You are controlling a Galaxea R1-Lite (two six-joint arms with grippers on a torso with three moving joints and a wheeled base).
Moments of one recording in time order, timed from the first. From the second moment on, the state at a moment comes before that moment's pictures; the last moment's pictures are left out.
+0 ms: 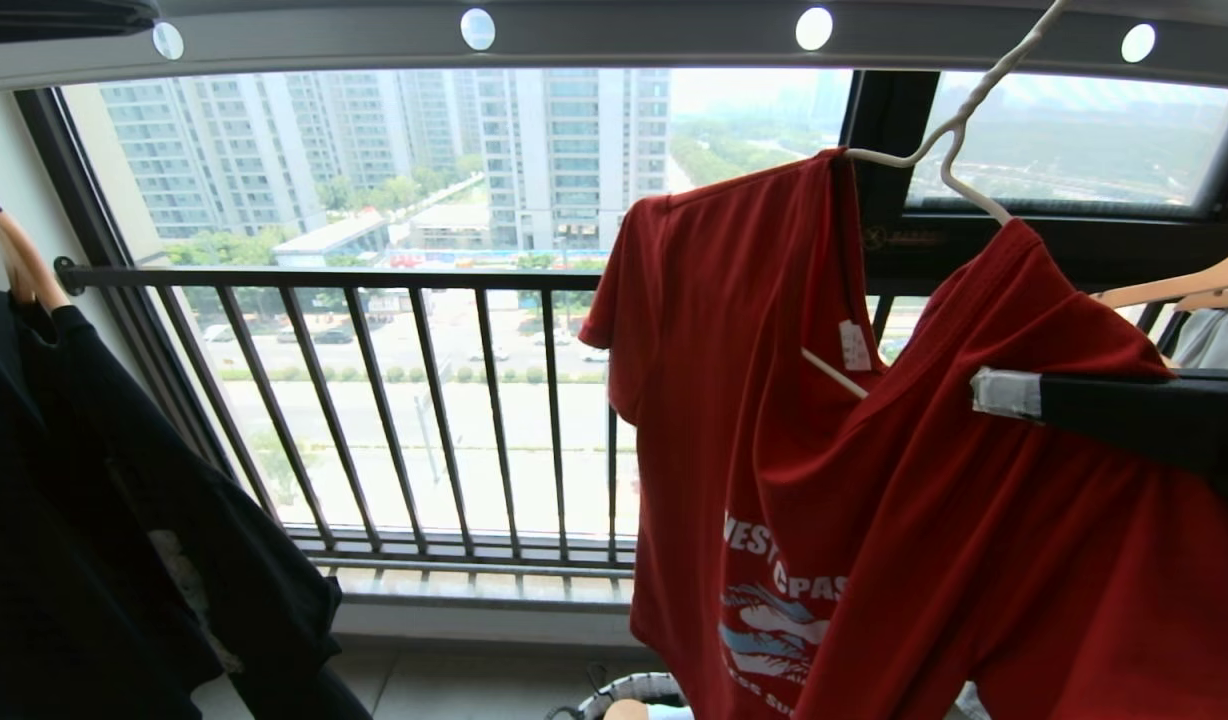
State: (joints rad) left arm -0.71 1.20 -1.67 0.50 0.34 -0.49; right arm 0.74 1.11 -1.01 0.05 -0.02 0.16
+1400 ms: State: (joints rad) left arm -0.71 1.19 -1.64 0.50 0.34 -0.44; right arm 0.65 1.36 -1.12 -0.06 -0.09 0.16
